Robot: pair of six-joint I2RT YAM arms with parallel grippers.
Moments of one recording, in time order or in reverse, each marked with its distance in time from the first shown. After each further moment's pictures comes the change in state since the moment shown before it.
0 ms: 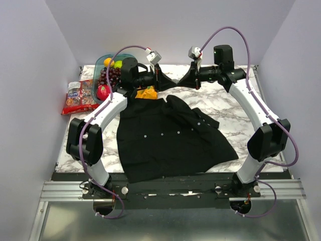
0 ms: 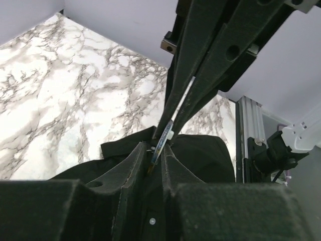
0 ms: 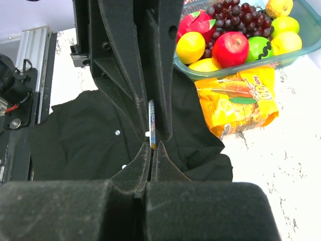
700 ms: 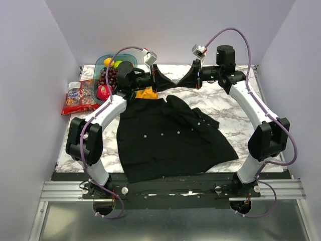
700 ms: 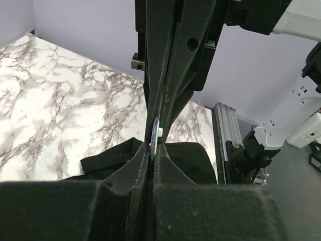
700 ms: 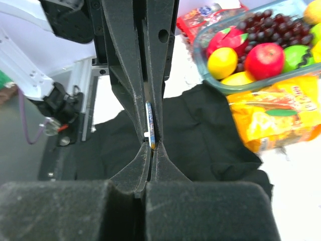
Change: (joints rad) left arm 0.016 -0.003 -0.083 0.290 0.110 -0.191; right arm -0.026 0.000 -0.083 0.224 -0.161 0.295
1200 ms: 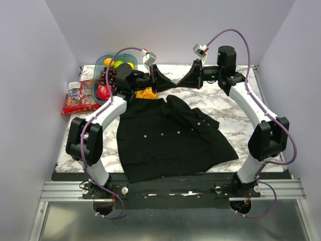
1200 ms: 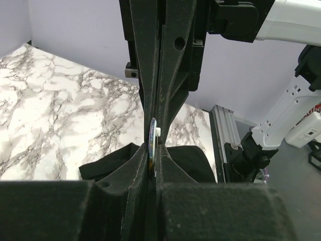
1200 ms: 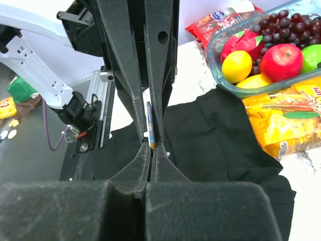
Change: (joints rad) left arm -0.001 -0.002 -0.021 0.097 0.011 -0.042; right arm -0.011 0.000 -0.045 0.137 -0.051 0.163
